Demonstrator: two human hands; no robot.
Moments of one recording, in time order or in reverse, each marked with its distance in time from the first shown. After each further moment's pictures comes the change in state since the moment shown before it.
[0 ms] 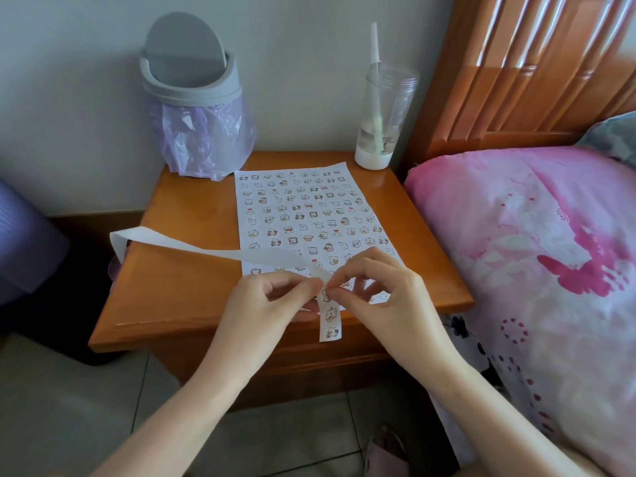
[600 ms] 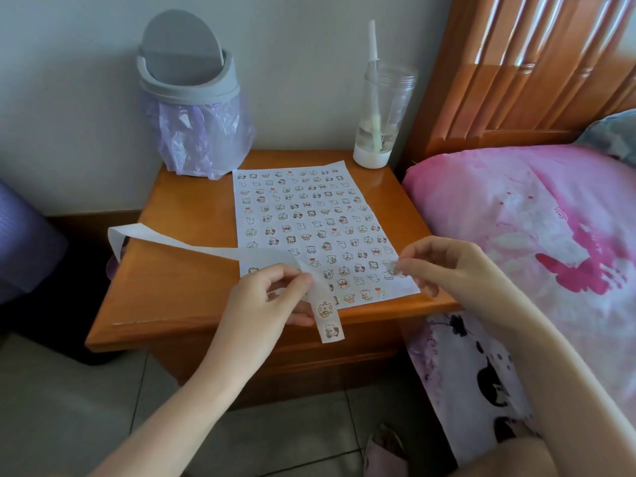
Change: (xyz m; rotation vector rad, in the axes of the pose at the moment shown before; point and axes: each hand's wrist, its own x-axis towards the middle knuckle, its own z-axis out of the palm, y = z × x) left_hand 0.001 -0.003 0.002 0.018 -0.007 -0.021; right_hand 0.015 0.024 -0.069 0.148 -0.108 0.375
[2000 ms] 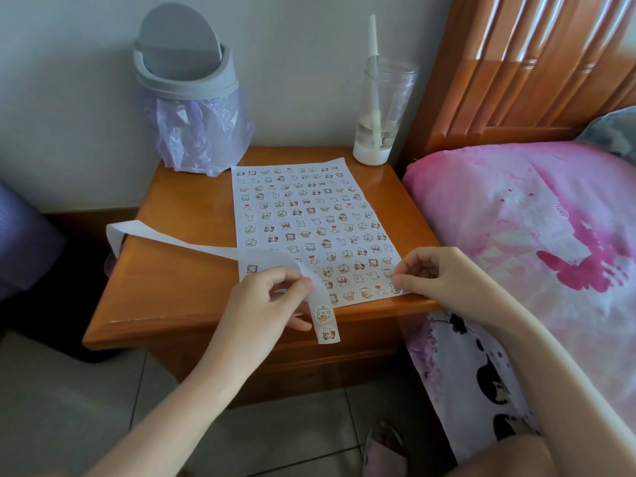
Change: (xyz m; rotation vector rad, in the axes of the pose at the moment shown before) left_hand 0.004 -0.010 -0.002 0.198 0.009 -0.011; right_hand 0.015 0.027 0.002 -0.284 -0.037 -0.048
